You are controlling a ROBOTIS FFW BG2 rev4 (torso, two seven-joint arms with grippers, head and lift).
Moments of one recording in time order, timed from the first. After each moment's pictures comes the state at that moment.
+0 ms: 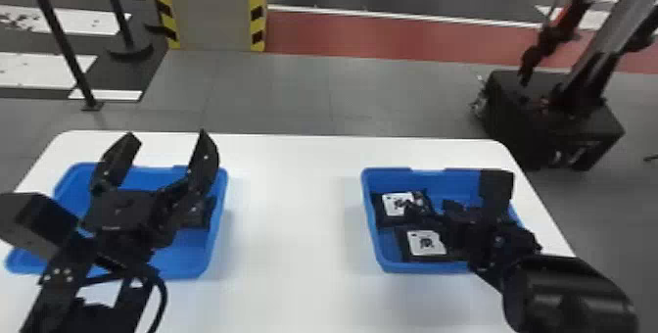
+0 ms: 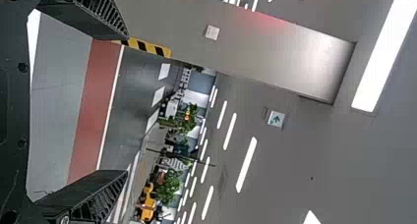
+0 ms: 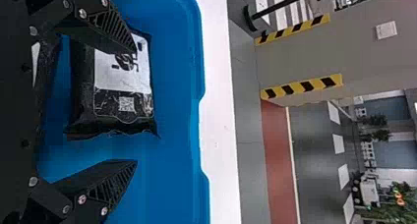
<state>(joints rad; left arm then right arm) 0.36 0.01 -0.05 -2.02 0.25 -0.10 -0.12 -0.05 -0.15 -0.13 -1.44 -0.13 0.51 0.35</state>
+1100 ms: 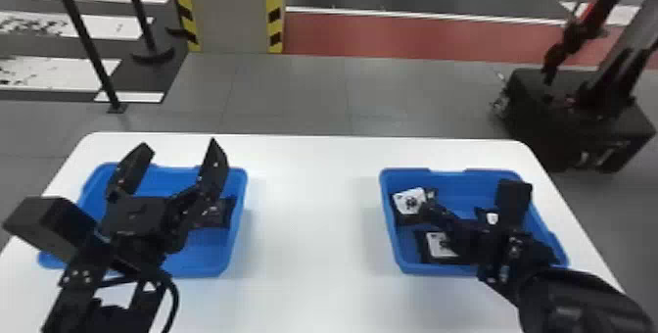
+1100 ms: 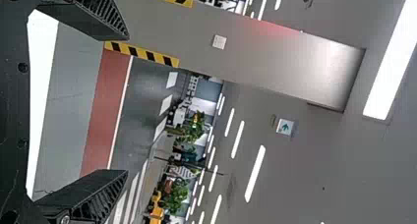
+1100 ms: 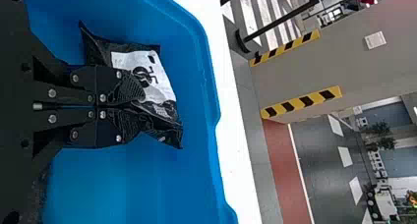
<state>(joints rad) 0.38 0.00 -0.01 -2.02 0.24 -0.07 -0.13 -0.06 -0.13 -0.13 -1.38 -0.24 0.48 0.41</state>
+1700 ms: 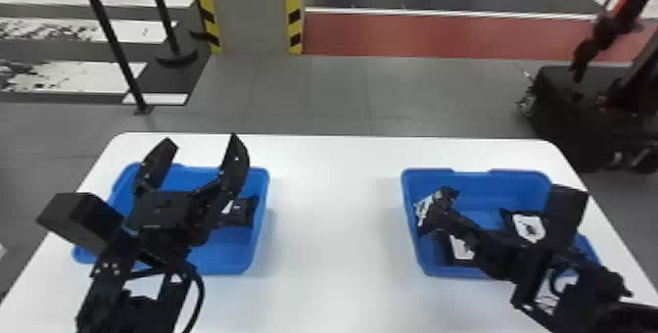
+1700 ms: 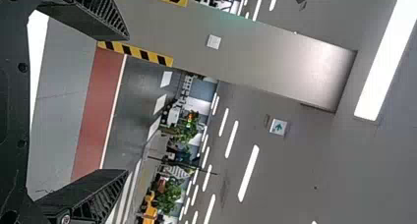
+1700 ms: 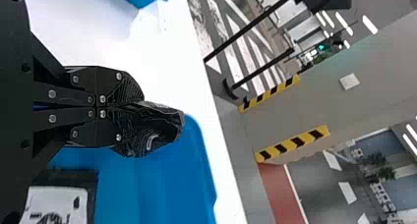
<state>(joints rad) 0.37 0.00 -0.01 -2.02 0.26 -0.09 -0.13 0.20 -0.15 -0.13 -1.87 -0.47 0.67 0.42</state>
